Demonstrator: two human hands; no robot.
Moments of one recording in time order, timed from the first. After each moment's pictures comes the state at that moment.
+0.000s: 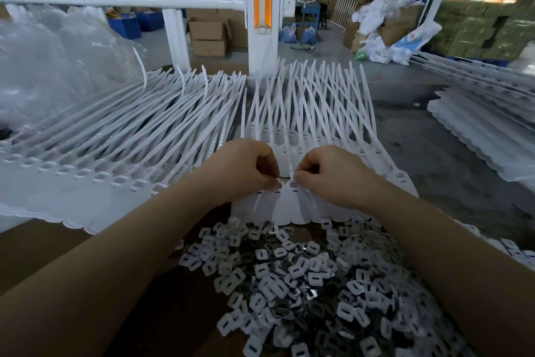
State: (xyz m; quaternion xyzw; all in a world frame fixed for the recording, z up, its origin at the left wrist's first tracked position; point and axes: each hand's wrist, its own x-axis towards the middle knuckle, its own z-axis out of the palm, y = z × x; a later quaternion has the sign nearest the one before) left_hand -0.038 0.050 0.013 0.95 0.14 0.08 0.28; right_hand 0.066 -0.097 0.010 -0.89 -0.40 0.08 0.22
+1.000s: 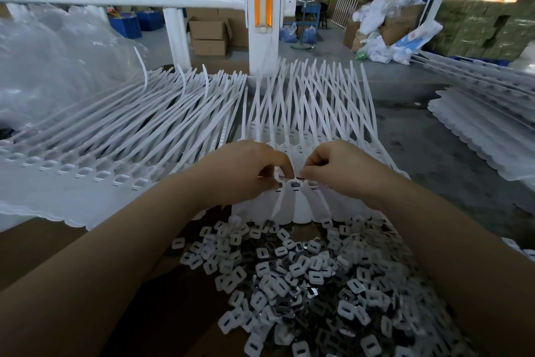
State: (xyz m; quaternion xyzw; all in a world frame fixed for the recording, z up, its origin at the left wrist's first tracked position) left_hand -0.042 0.058 0.016 0.99 -0.01 0.06 0.15; right_hand 0.071 -0.104 0.016 -0.86 -0.36 0.15 0.32
